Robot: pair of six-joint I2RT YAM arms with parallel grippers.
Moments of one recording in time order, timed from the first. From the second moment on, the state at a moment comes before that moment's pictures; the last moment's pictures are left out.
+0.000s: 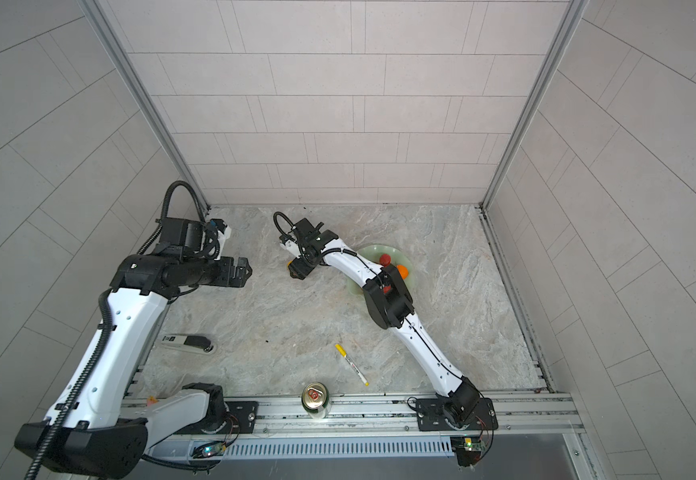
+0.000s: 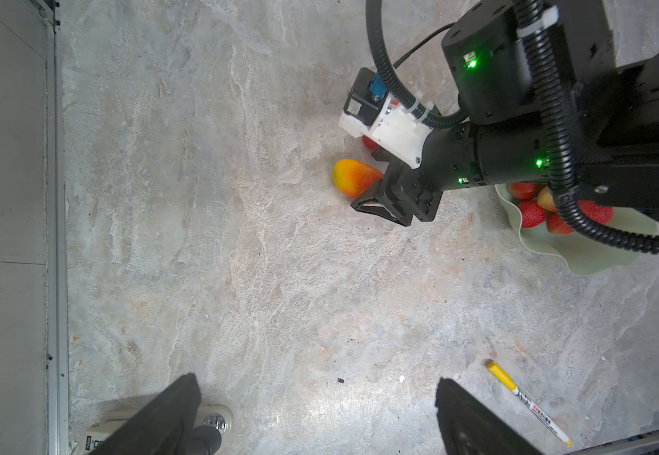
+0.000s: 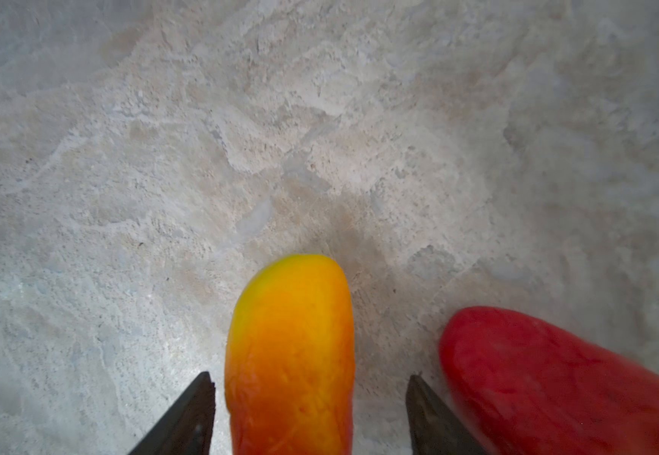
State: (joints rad) left arm -0.10 1.14 1.35 -1.15 0.11 -0.03; right arm 0.69 2.62 2.42 -0.80 -0.17 -0.19
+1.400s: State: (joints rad) left arm -0.11 1.14 1.35 -1.15 0.12 -0.03; right arm 0.75 1.79 1.60 -0.88 0.29 0.12
